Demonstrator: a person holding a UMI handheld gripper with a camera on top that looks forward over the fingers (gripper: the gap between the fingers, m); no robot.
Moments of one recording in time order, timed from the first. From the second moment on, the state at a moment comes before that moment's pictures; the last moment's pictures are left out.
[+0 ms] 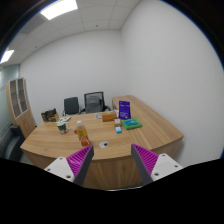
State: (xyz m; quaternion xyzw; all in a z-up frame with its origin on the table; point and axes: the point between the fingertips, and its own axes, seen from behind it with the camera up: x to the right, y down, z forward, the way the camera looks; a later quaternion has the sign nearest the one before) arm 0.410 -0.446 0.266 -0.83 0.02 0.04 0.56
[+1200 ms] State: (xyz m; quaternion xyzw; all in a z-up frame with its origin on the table) arm 0.173 -0.060 0.076 -0.78 -0.05 0.04 0.62
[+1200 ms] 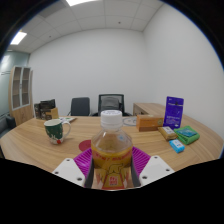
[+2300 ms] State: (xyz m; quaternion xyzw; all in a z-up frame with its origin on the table) arm 0.014 0.101 0.164 -0.38 -0.70 -0.57 0.21
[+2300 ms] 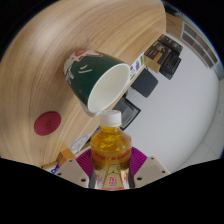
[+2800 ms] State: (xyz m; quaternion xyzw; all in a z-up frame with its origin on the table) arm 0.010 0.101 0.225 -0.66 -0.38 -0.30 0.58
